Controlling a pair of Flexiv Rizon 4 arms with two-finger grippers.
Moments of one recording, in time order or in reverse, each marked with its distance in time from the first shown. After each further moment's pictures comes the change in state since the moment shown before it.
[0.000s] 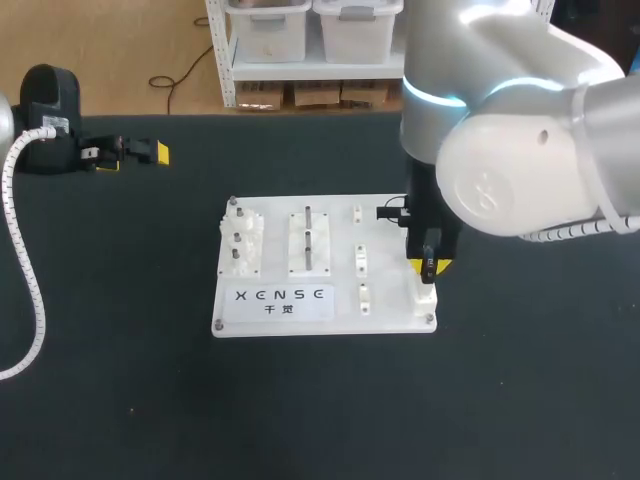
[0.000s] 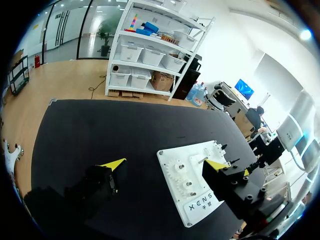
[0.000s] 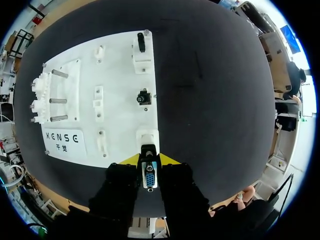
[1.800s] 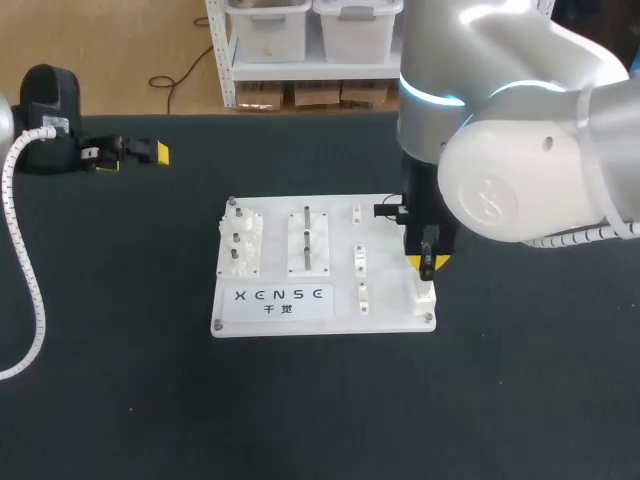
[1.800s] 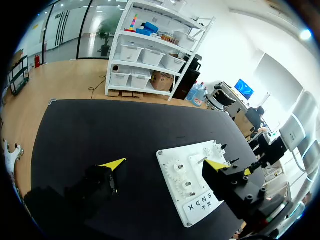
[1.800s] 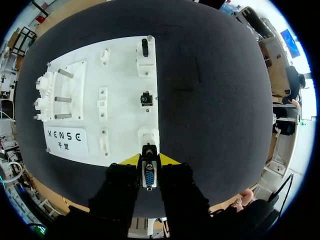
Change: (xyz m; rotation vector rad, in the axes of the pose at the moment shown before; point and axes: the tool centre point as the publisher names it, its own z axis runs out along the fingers) left arm 0.000 0.000 0.000 0.000 0.000 0.000; right arm -0.001 0.003 -0.009 0.006 -0.039 -0.024
